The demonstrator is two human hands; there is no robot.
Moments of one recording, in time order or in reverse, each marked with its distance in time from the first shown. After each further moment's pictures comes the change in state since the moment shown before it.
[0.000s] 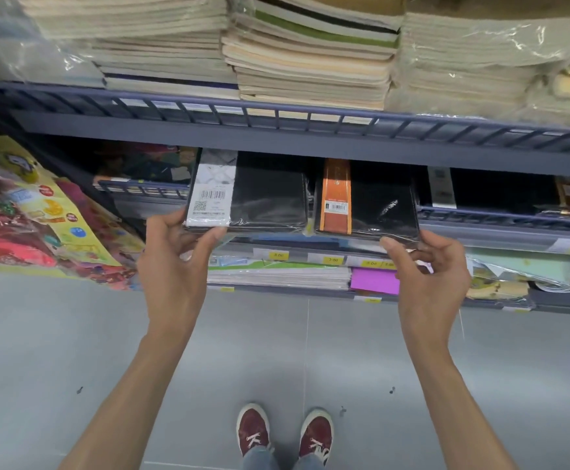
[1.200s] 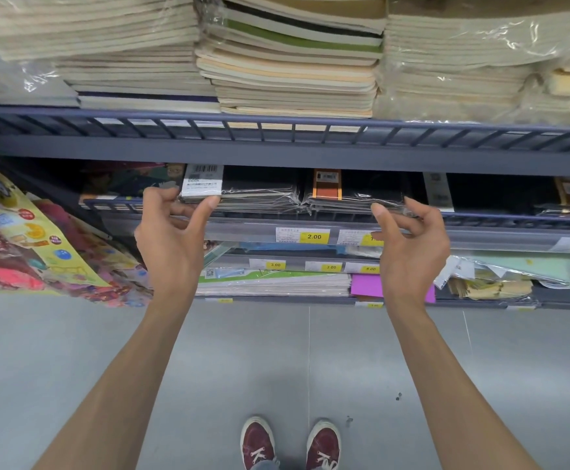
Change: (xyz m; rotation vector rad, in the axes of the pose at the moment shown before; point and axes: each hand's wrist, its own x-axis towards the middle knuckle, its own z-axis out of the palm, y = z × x) left_hand 0.054 -0.003 0.033 0.101 0.069 0.065; right_hand 0.041 0.001 0.043 -0.079 0.110 -0.006
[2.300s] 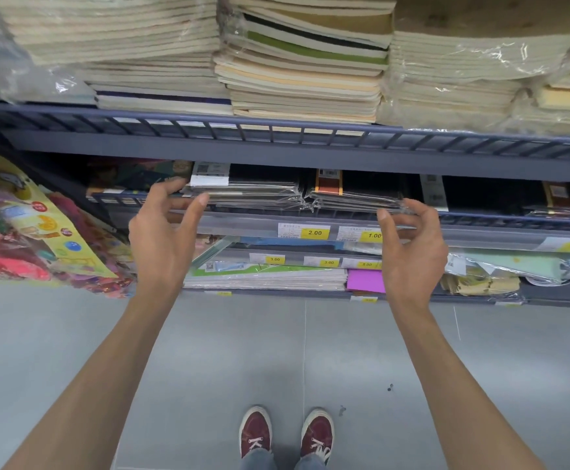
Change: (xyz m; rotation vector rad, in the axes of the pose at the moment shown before) left_hand 0.009 -0.006 -0.028 0.132 -0.137 0.025; right_hand -0.002 0.002 -0.013 -0.368 -0.036 -0.144
